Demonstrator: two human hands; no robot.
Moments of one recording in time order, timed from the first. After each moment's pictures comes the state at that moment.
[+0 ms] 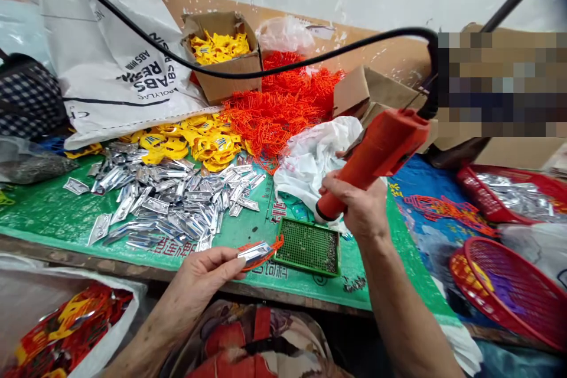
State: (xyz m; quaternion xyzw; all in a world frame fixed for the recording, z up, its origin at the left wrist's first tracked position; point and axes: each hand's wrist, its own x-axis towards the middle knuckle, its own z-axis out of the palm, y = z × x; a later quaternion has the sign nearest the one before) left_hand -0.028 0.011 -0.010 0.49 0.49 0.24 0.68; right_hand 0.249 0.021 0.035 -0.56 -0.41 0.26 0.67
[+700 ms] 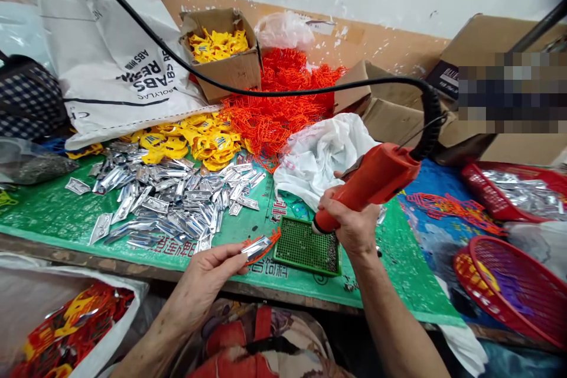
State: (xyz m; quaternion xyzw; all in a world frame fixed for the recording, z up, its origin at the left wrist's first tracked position) left_hand -0.019 0.011 -0.022 0.46 0.51 0.27 0.68; right_hand 0.239 0.005 -0.002 -0.53 -0.36 0.26 0.72
